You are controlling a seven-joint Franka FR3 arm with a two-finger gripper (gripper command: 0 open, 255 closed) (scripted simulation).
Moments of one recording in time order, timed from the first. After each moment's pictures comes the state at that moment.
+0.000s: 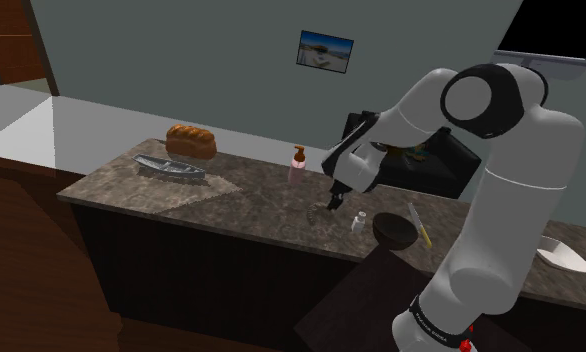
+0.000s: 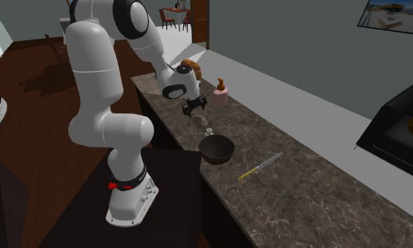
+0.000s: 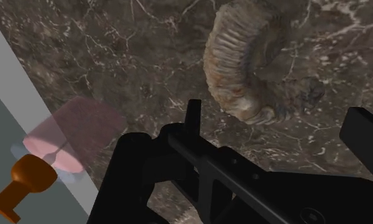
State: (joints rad) arm 0.07 0.19 -0.32 -2.54 0.88 3.07 -1.72
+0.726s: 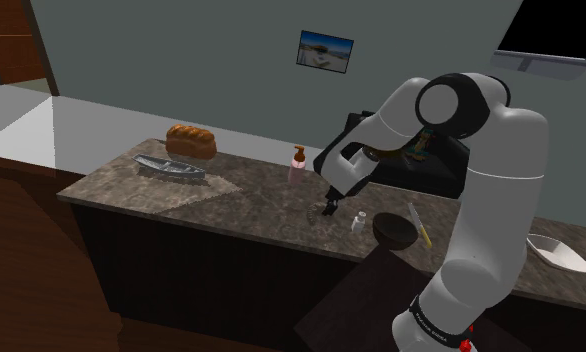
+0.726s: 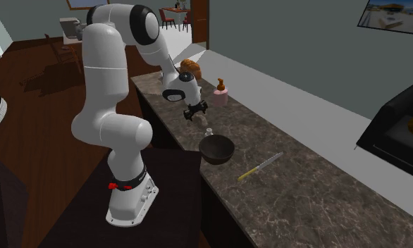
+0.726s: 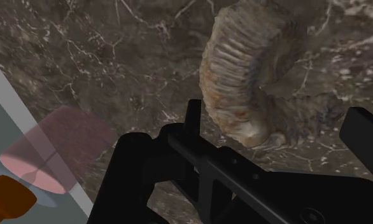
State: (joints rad) arm -0.11 0.34 -0.11 -2.42 1.20 3.11 -2.02
